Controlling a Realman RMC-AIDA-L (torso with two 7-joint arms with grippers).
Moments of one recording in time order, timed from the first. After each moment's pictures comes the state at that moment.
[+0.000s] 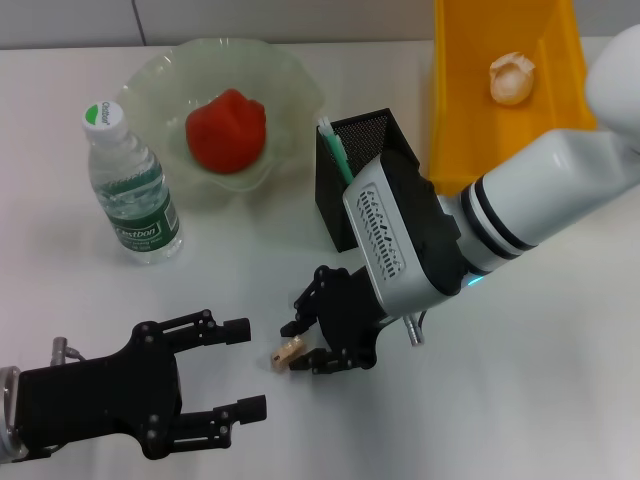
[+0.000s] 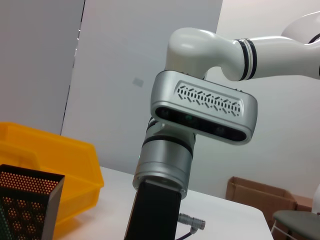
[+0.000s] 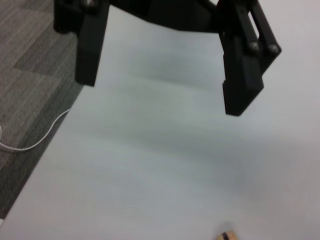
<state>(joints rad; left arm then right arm) -0.35 -2.03 0.69 0.34 1.99 1.85 -0.88 0.81 2.09 -1.78 -0.69 -1.86 -1.14 1.40</state>
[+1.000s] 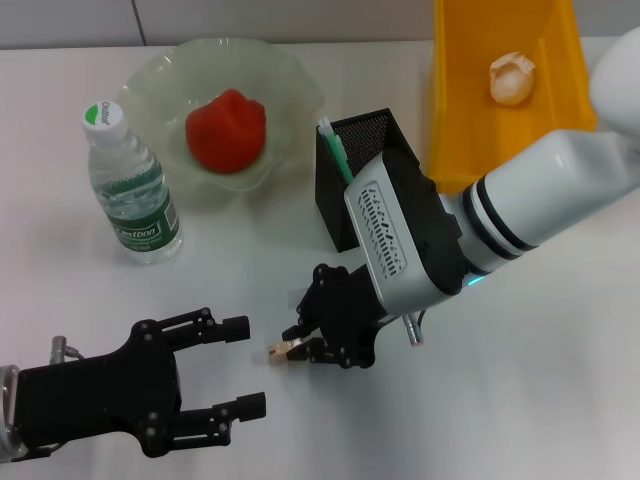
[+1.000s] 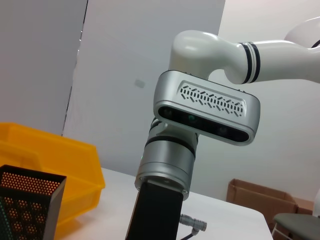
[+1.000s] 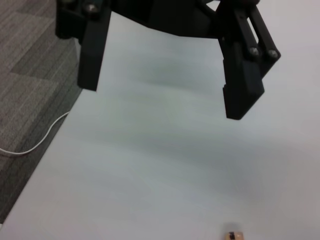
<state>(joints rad) -0.35 -2.03 0.68 0.34 1.98 1.85 -0.89 0.80 2.09 -1.78 -0.71 -1.86 -1.14 1.41</state>
